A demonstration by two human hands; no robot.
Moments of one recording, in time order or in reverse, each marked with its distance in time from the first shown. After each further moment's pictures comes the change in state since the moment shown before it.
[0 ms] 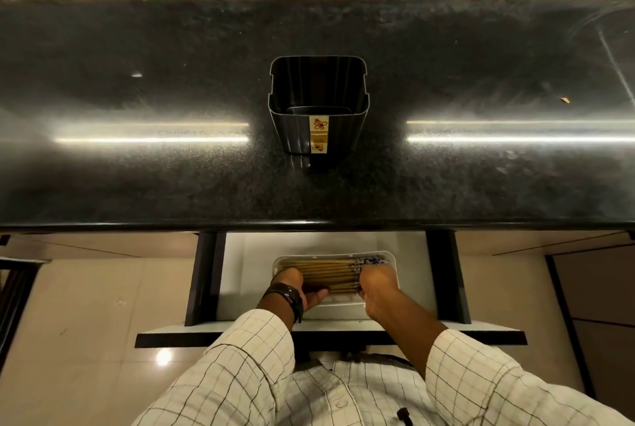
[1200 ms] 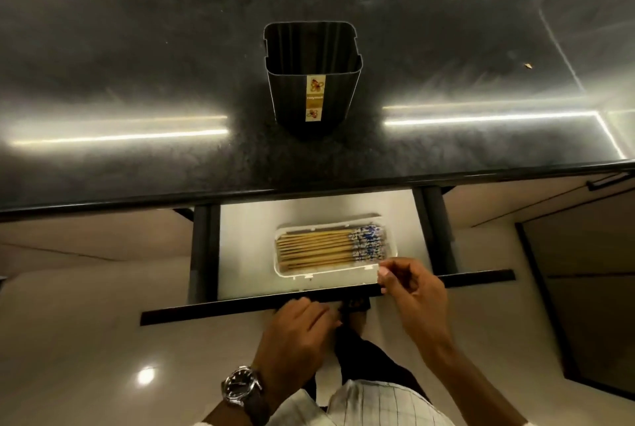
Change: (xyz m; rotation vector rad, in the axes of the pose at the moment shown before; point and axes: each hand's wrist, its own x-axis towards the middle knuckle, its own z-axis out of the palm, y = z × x) left_hand -0.023 -0.114 -0.110 1.299 -0.008 2.112; right_hand -0.097 0.084 -0.087 -0.142 -0.077 -0.878
